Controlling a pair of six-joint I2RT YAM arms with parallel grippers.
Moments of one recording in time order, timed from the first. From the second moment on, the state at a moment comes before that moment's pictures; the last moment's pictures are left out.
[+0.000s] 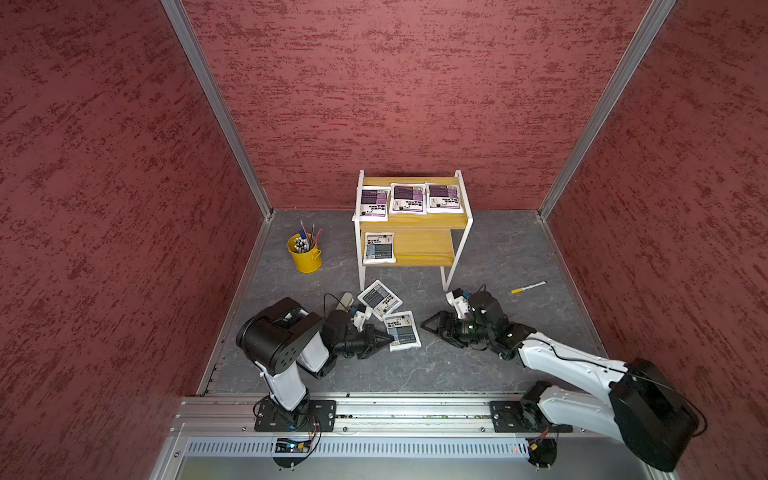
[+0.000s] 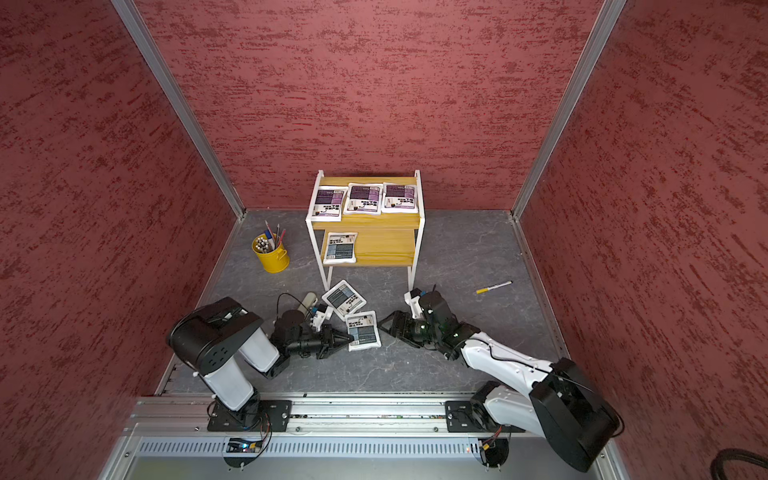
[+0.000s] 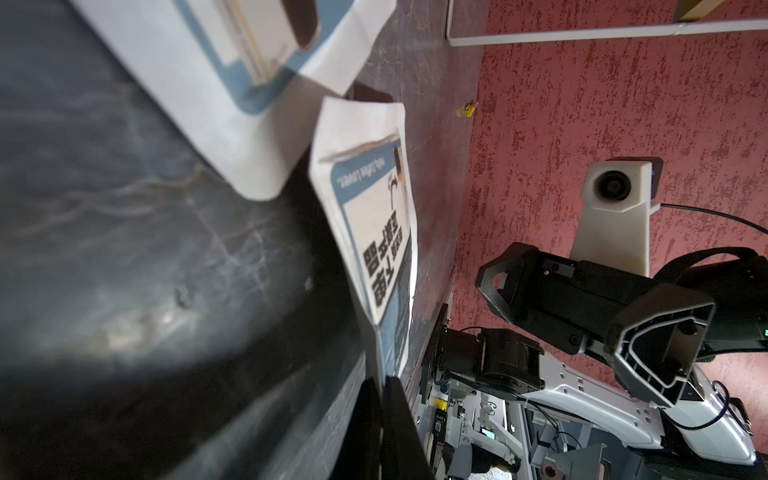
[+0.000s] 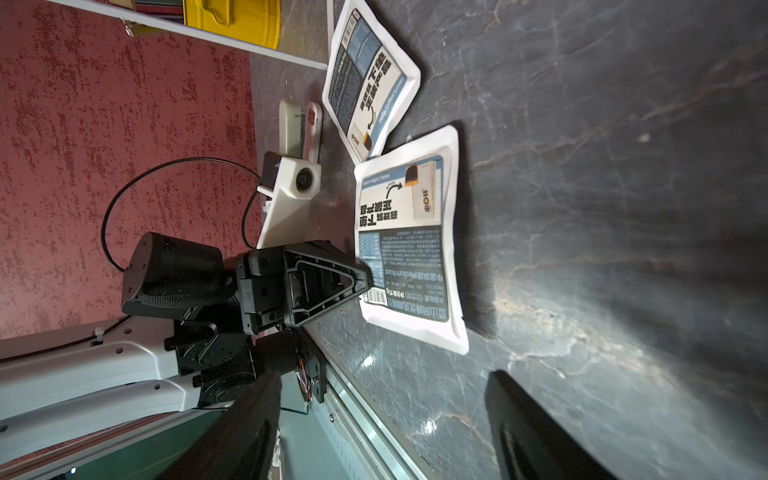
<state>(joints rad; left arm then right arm) -0.52 1.68 0.13 1.06 0.74 -1.20 0.64 1.14 0.44 0.04 -0.53 1.02</state>
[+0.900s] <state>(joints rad) -0.45 0.84 0.44 -0.03 0.78 -1.05 0.65 1.14 0.55 0.29 -0.69 1.29</state>
